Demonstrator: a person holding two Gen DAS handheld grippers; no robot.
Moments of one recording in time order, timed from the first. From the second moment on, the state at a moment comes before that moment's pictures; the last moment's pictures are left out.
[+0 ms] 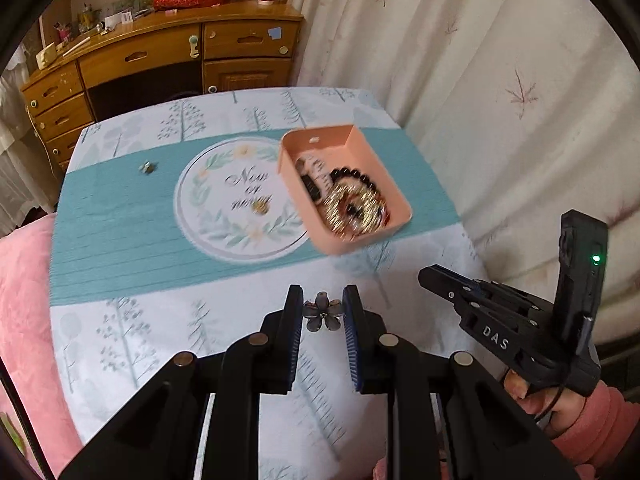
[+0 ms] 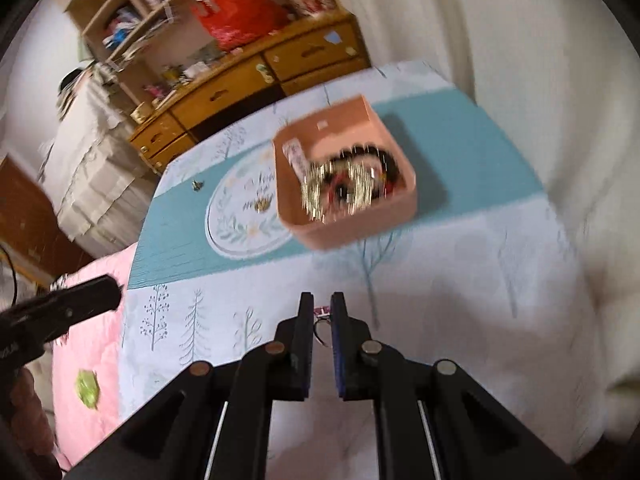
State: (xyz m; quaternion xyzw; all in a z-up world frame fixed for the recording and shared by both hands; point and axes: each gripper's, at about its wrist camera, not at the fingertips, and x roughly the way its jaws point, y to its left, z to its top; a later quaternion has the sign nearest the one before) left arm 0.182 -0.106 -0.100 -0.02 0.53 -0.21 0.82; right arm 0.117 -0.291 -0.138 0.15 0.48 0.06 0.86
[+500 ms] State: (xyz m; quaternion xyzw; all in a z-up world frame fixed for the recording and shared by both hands) left arm 0.252 -0.172 -0.102 -0.05 0.52 -0.17 0.84; right arm 0.212 -0.329 -0.087 0.08 0.42 0.17 0.89
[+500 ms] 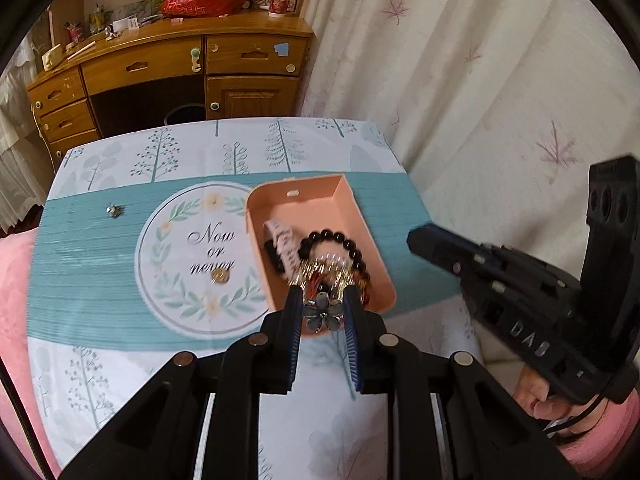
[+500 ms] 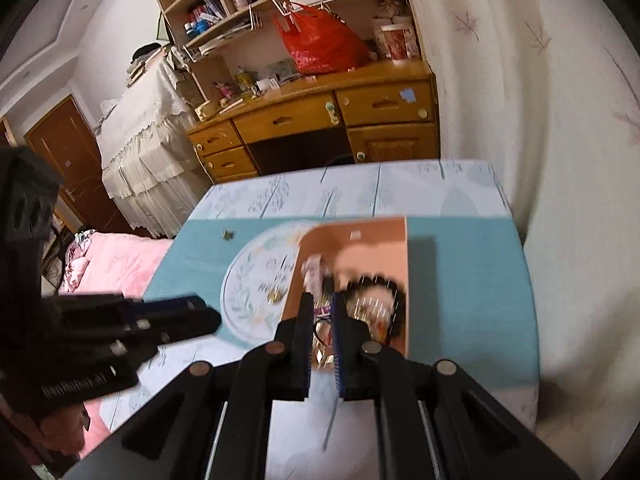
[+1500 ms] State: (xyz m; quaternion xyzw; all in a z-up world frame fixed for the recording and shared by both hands) left arm 0.228 -0.112 -0.130 -0.09 0.56 -0.07 0.82; right arm 0.216 -0.356 -0.138 0.20 0.52 0.11 0.82
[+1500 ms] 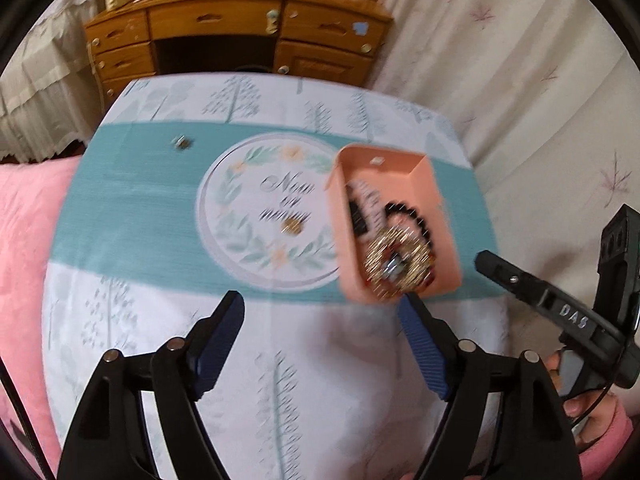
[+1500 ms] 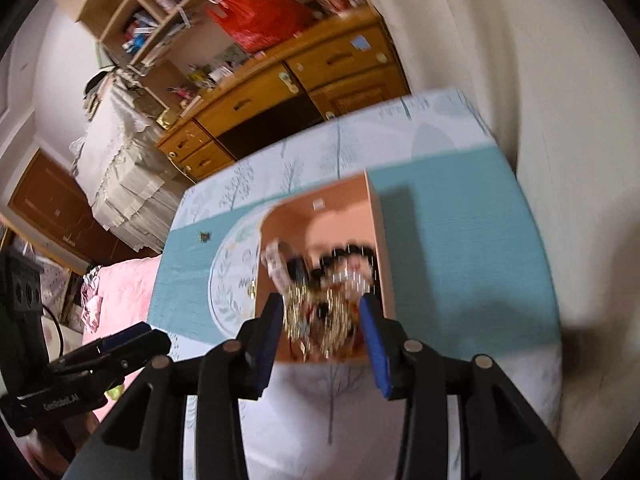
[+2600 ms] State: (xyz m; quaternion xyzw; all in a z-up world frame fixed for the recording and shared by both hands) left arm 0.195 0.087 -0.212 0.02 0.71 -0.07 0.71; right arm 0.123 -0.135 -0.193 0.09 0.60 0.03 0.79
